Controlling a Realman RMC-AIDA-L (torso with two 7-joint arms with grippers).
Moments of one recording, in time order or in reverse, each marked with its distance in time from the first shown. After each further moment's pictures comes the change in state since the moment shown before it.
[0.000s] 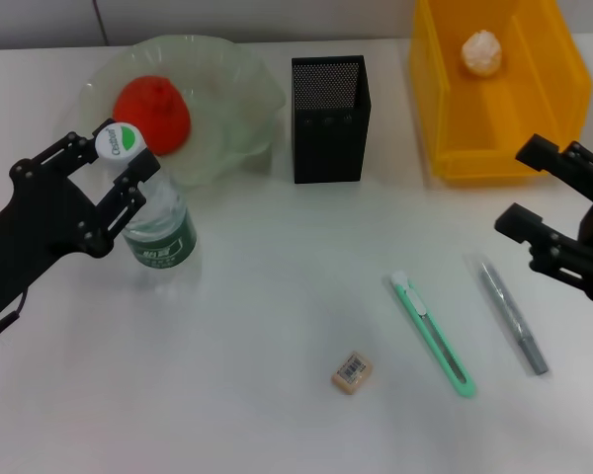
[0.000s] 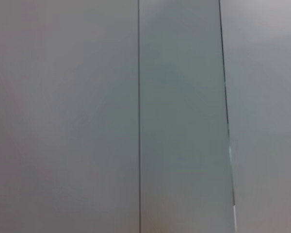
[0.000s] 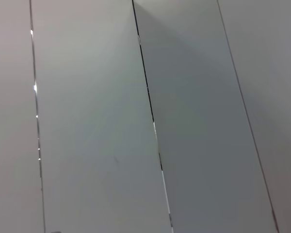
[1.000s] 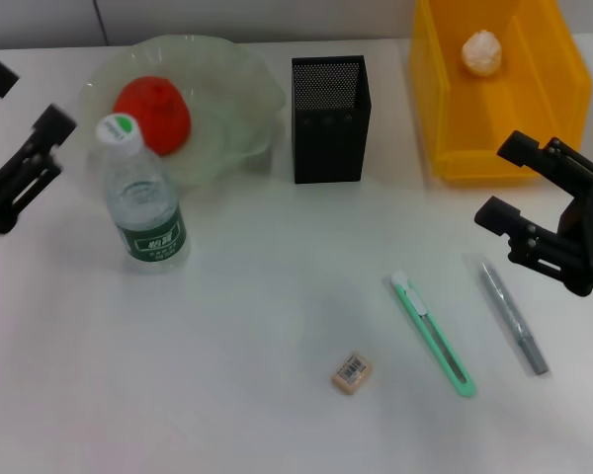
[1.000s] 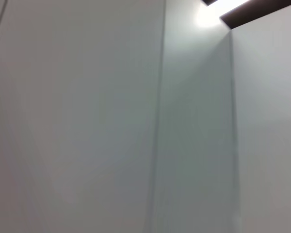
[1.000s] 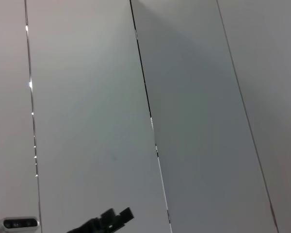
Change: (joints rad) left arm 0.039 0.013 -0.118 0.046 -0.042 0.199 -0.138; right arm 0.026 0.000 -0.004 0.038 -0.005 0.037 -0.023
